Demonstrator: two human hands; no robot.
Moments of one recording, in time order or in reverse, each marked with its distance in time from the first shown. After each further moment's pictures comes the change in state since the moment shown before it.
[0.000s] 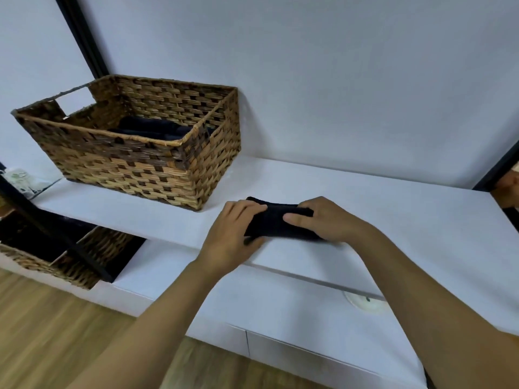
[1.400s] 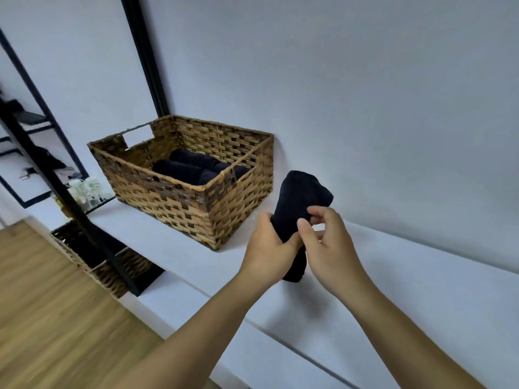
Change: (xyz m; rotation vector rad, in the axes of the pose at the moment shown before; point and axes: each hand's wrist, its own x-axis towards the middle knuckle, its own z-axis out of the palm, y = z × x) left_hand 0.091 0.077 -0.034 -0.635 0.143 -0.810; right_hand 0.018 -0.053 0.000 0.375 0.412 -0.202
